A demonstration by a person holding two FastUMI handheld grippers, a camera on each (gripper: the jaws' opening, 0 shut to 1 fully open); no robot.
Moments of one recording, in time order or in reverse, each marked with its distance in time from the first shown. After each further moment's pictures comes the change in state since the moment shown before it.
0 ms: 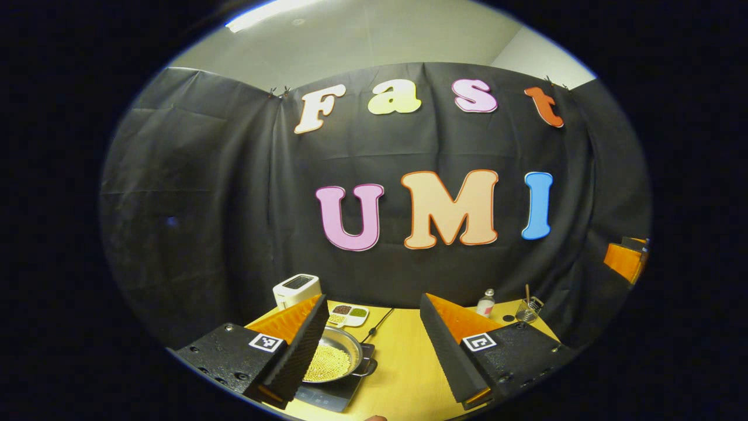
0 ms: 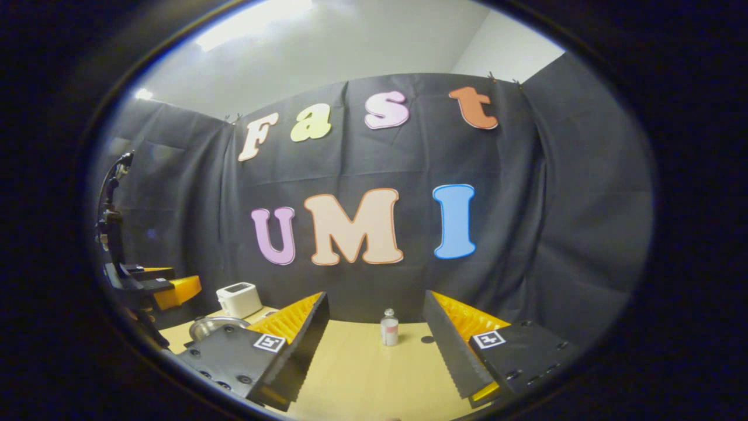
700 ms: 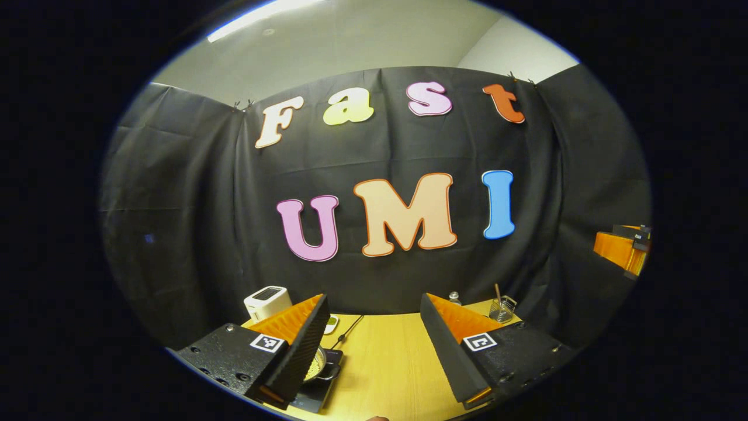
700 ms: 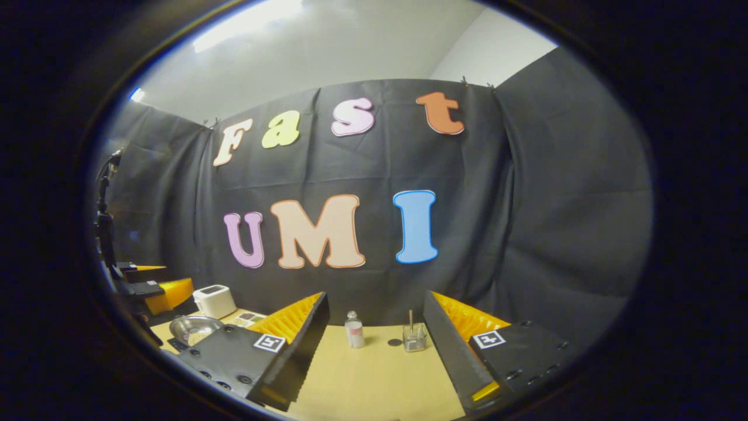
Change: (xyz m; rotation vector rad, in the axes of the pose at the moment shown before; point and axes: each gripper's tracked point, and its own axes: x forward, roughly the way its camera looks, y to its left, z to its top) left arm -0.003 -0.083 0.004 0.072 -0.028 -0.132; right arm -0.016 -0.079 0.010 -0.010 -0.044 -0.114
